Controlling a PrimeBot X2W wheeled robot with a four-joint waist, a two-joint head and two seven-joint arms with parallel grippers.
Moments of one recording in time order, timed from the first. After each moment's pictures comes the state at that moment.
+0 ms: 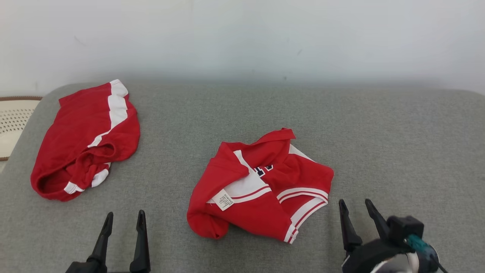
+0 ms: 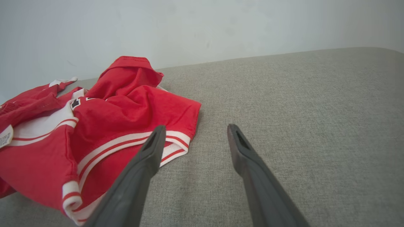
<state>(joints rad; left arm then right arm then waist) -0.04 0.14 -0.14 -0.03 -0.24 0.15 -0.26 -0.15 -0.05 0.15 0.33 0.14 0.13 -0.17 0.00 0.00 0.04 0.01</state>
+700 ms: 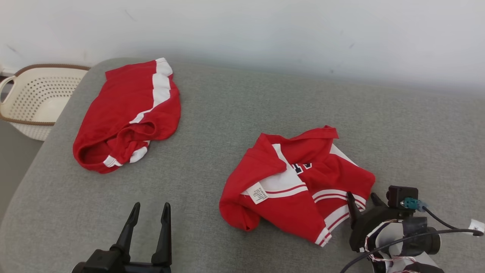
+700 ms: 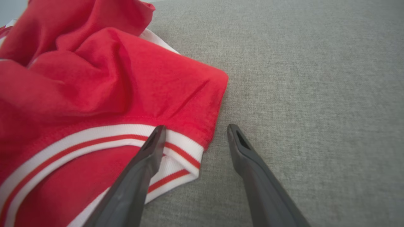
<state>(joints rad) -0.10 0.06 -0.16 0.03 -0.20 0.05 -0.26 -0.54 -0.13 0.15 0.96 0.20 0.13 -0.14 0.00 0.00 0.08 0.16</state>
